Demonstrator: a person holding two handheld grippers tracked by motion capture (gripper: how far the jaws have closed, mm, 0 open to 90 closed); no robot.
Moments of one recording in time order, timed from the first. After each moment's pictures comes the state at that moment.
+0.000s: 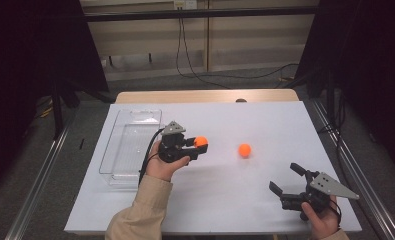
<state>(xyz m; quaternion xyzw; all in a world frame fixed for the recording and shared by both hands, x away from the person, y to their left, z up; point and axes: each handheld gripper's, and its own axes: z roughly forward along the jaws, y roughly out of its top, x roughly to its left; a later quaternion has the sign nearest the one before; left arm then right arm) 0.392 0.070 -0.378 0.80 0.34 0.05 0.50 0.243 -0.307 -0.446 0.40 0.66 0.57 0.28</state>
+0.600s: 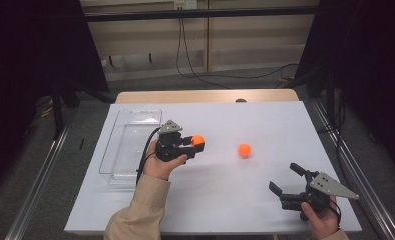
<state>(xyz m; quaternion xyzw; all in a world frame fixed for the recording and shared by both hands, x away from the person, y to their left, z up) 0.395 0.077 -0.377 0.79 0.35 0.05 0.50 0.243 -0.307 -0.446 0.40 0.66 0.57 0.28</state>
